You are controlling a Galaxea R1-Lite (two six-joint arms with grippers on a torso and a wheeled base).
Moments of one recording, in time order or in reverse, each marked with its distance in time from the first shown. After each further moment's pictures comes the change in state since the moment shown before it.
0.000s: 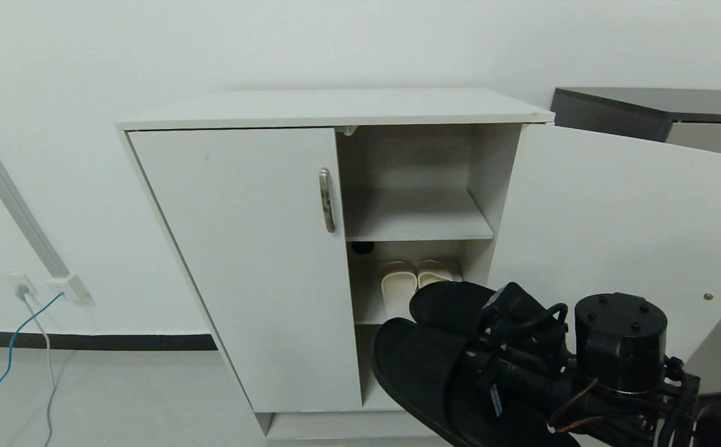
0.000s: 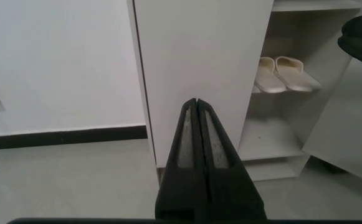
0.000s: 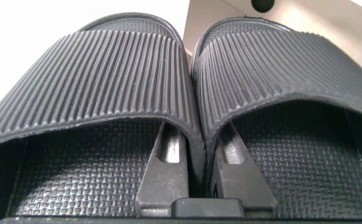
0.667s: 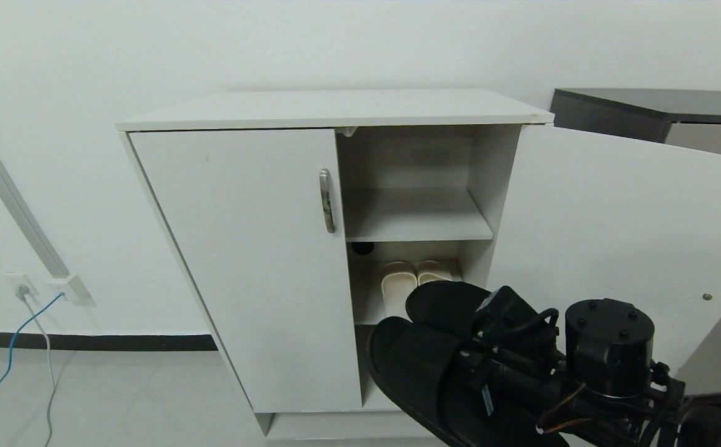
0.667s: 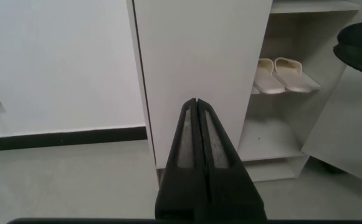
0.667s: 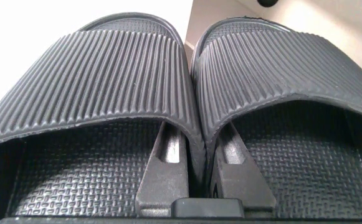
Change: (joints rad) left arm 0.000 0.000 0.000 0.000 -0.001 0.000; right arm 0.013 0.058 0.004 -0.091 -0.019 -0.001
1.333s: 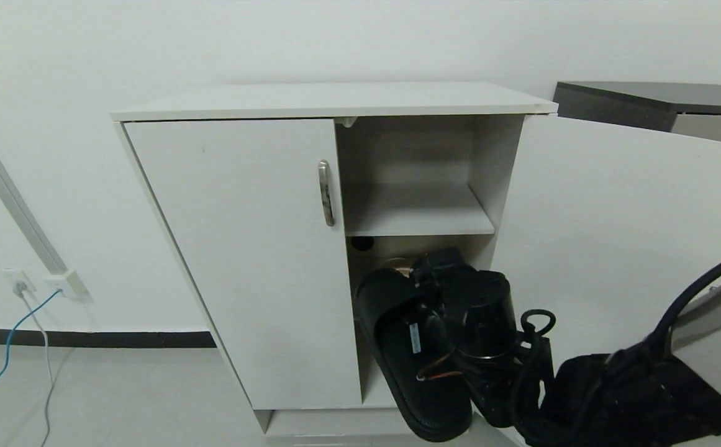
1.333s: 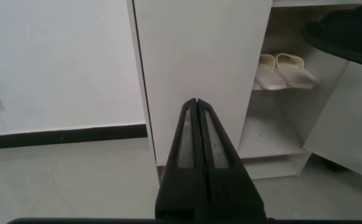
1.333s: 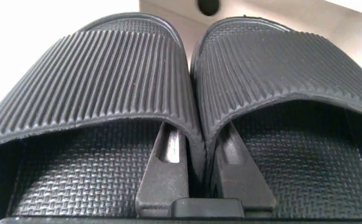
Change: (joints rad) left arm 0.000 0.000 0.001 0.000 0.000 0.002; right arm 0.120 0.173 -0.463 0.331 -0.579 0.265
